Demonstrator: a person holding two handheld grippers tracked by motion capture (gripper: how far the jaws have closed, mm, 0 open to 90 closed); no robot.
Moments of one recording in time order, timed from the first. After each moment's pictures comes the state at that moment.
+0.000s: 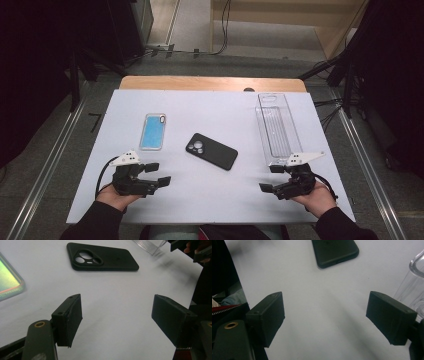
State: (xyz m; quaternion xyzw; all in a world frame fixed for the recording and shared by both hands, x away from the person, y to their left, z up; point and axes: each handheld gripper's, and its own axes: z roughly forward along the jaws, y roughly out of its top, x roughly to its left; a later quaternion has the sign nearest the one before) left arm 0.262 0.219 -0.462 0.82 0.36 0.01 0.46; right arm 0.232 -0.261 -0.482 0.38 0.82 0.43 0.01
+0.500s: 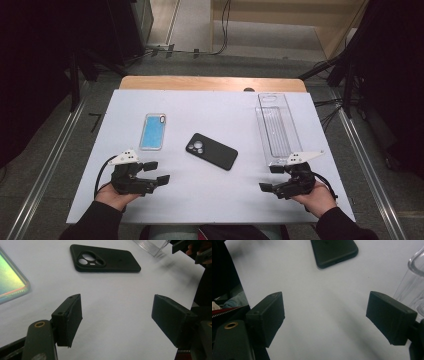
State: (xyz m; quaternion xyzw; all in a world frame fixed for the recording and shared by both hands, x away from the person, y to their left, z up) left arm 0.263 0.221 -0.460 0.81 0.36 0.01 0.46; right arm 0.233 -0.260 -0.482 0.39 0.82 0.42 0.00
